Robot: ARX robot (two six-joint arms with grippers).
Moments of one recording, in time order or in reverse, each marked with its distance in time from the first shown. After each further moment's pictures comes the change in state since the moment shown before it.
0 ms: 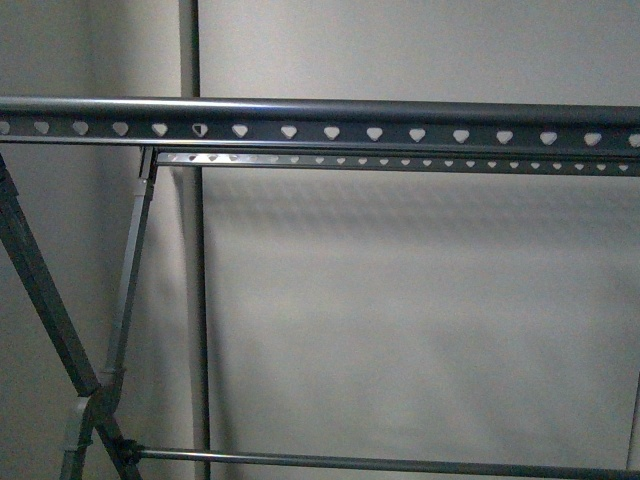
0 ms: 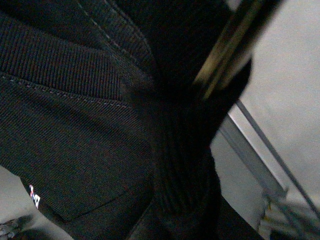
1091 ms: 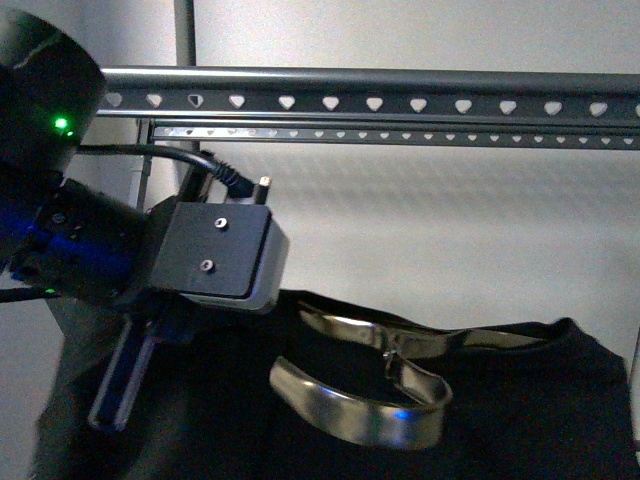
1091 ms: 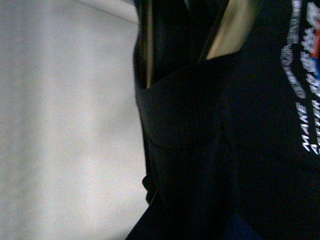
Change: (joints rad) left arm -0.411 0.301 0.396 -0.031 0.629 2.282; right arm 0.000 0.000 0.000 0.000 0.000 0.000
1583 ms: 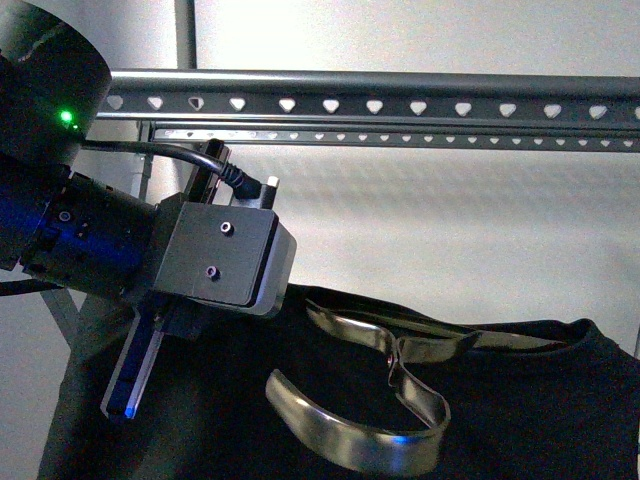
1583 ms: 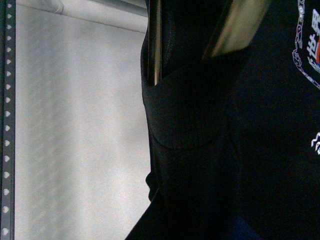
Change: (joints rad) left arm -0.017 0.001 0.000 0.045 0.008 0.065; right arm 0.000 0.000 0.000 0.000 0.000 0.000
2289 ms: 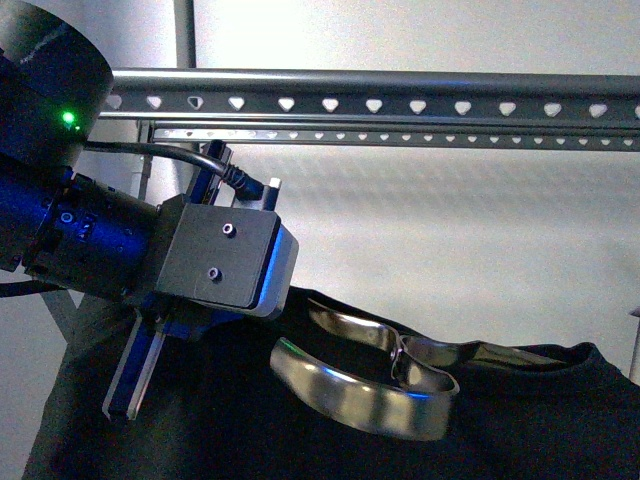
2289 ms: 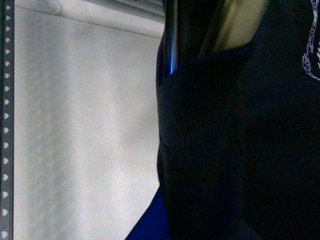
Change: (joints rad) left arm 0.000 0.000 0.000 0.000 0.000 0.001; right arm -0.134 1.321 0.736 0.046 -0.596 -1.579
